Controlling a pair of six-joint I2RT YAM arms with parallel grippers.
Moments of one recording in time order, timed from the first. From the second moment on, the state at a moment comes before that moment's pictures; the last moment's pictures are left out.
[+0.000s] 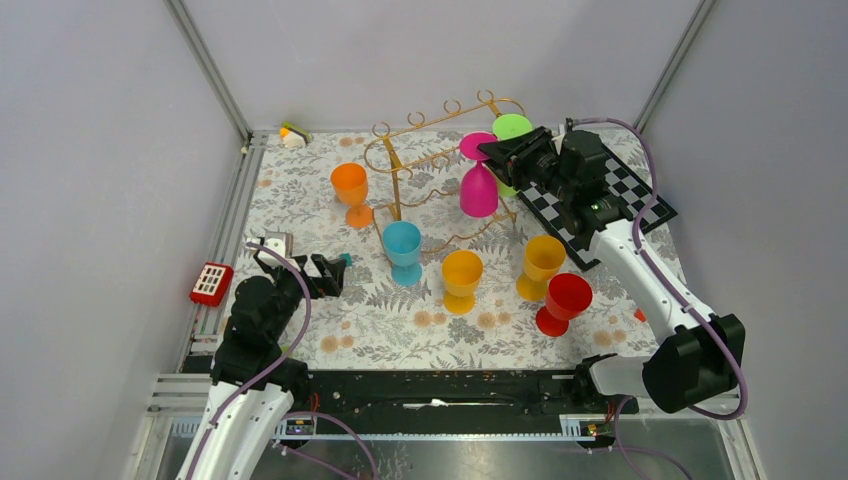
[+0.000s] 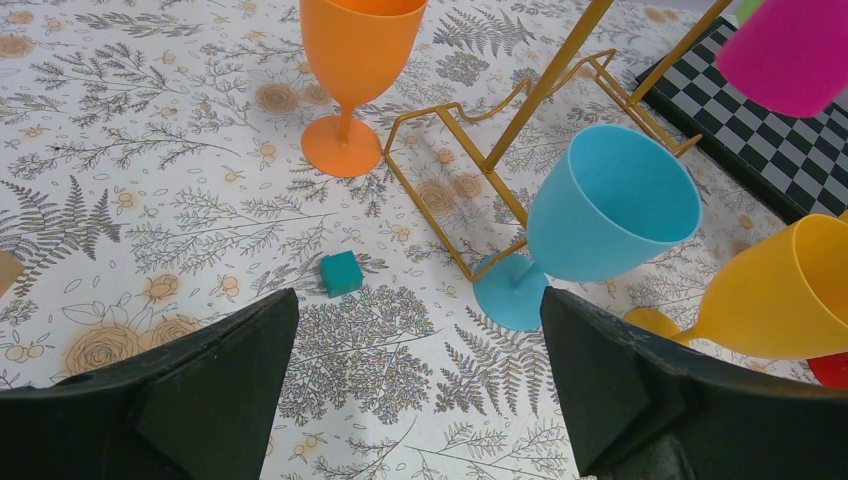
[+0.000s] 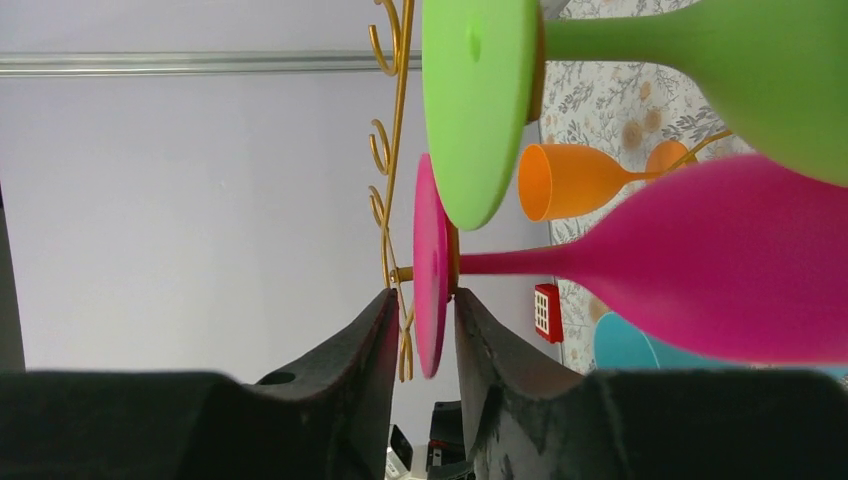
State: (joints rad) left arm -0.25 0.28 0.43 -0.34 0.03 -0.26; right arm 0.33 1.32 1.16 -0.02 -0.31 1.42
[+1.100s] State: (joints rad) left arm -0.25 0.27 0.43 -0.33 0.03 -0.26; right arm 0.33 0.88 0.91 -0.16 -0.32 1.41
